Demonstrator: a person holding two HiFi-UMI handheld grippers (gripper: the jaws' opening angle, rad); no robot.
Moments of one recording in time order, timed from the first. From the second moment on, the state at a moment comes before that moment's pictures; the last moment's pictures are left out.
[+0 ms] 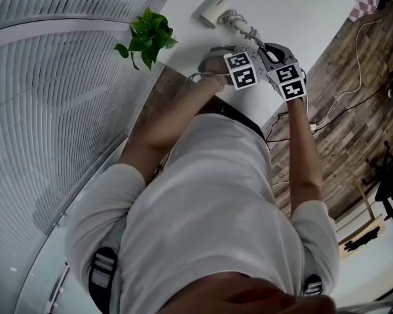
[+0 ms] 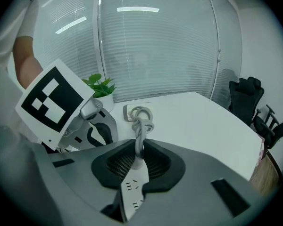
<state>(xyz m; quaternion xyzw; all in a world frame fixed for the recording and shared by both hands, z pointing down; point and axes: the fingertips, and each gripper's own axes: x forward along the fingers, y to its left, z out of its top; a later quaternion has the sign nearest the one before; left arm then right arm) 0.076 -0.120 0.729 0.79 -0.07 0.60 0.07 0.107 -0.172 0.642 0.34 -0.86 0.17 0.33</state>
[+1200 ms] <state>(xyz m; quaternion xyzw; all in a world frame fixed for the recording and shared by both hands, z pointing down) 0.077 -0.121 0.728 0.80 -0.08 0.59 0.07 0.152 -0.196 0.687 0.33 -0.84 0.13 0.42</state>
